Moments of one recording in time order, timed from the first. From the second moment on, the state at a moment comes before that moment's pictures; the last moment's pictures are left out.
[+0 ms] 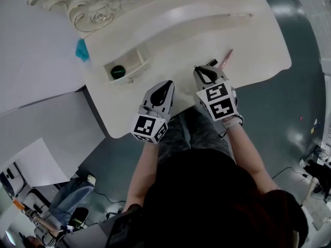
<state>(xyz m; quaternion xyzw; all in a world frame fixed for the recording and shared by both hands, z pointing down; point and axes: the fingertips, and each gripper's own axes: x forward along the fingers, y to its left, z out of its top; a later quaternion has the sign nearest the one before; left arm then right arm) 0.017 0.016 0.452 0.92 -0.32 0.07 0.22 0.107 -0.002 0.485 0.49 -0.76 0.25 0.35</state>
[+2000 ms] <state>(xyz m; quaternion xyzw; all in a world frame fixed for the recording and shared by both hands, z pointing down) -0.163 -0.054 0.442 0.87 -0.44 0.03 0.23 -0.163 -0.087 0.478 0.17 -0.88 0.06 0.44</state>
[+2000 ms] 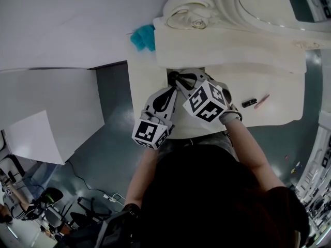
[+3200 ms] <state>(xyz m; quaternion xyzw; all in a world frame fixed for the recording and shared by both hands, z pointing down) -0.059 -0.032 0.424 0.90 -0.36 0.03 0.22 -0.046 -0.040 0.421 0.30 -0.90 0.14 0.28</state>
